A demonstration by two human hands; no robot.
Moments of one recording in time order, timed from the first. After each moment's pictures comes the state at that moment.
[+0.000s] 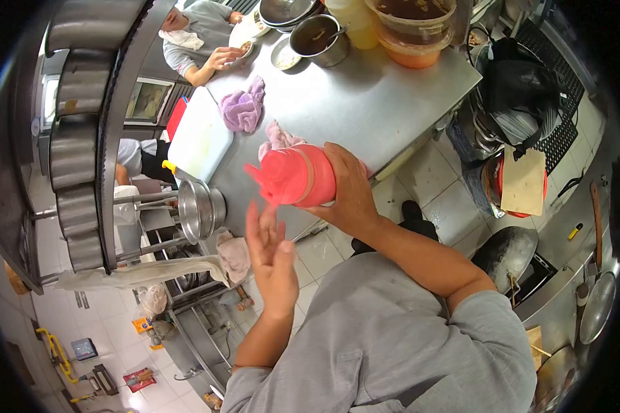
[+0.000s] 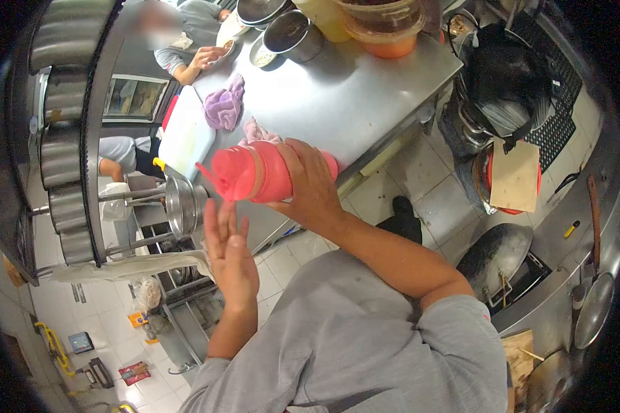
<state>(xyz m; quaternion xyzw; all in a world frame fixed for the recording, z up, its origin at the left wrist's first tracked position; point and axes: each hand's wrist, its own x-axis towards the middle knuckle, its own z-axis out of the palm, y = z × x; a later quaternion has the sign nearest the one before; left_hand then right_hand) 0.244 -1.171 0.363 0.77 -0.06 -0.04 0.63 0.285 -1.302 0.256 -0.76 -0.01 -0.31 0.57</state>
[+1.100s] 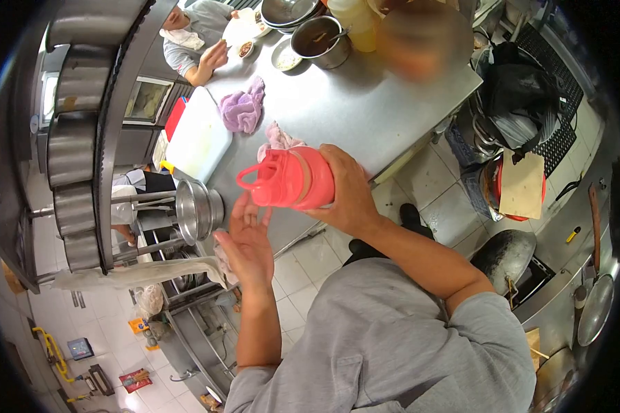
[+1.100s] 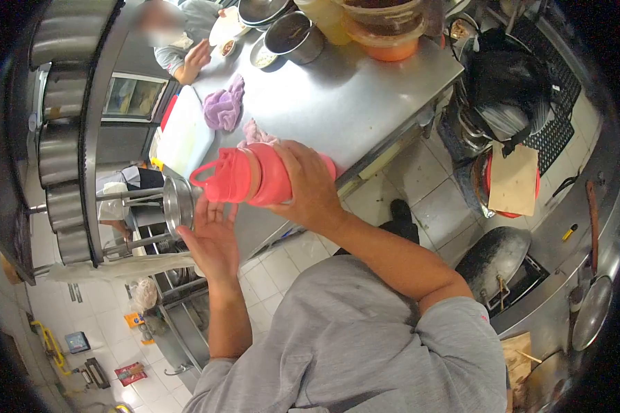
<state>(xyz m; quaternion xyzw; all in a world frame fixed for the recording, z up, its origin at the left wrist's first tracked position) 0.294 -1.128 0.343 0.68 -0.05 -0.06 0.73 0.291 -1.308 0.258 -0.76 -0.02 -0.29 0.58</state>
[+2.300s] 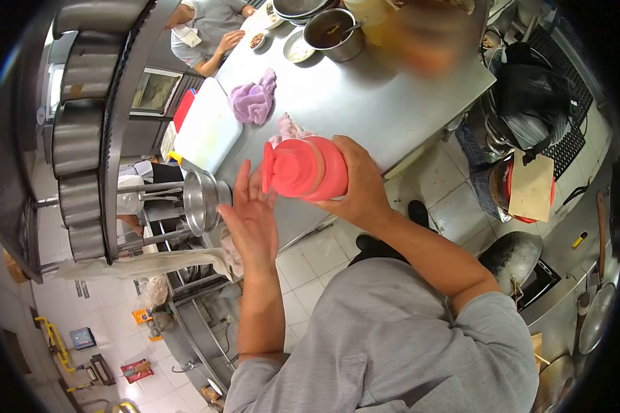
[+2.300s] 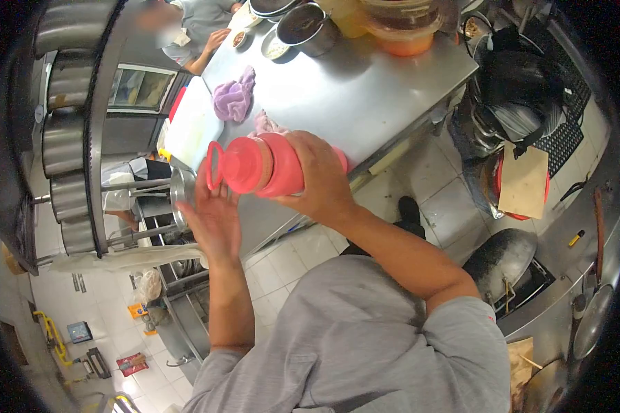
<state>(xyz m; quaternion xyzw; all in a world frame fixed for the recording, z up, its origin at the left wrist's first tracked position) 0.315 -1.150 0.355 0.67 -0.07 -0.06 0.74 0.292 -1.308 0.261 -0.76 -0.02 -0.27 0.60</state>
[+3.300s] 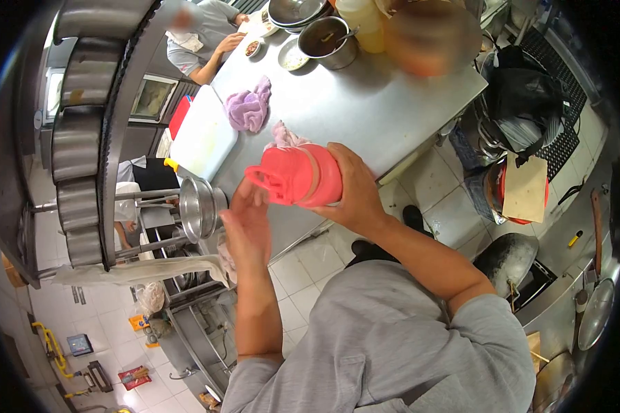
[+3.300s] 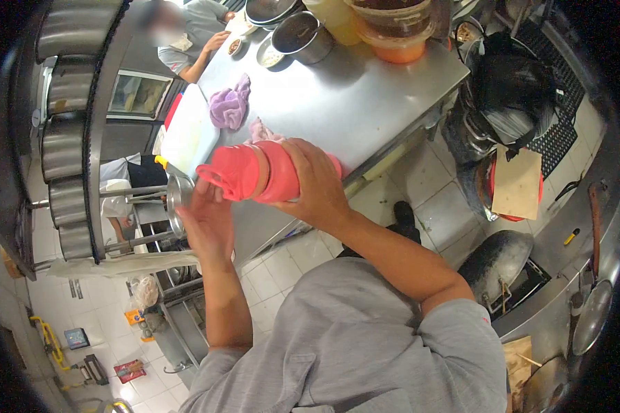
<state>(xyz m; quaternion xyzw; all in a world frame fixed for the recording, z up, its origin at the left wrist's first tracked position) 0.319 -1.139 0.356 0.71 -0.16 -0.08 0.68 0.290 -1.308 0.258 -0.75 -0.03 -0.31 0.58</state>
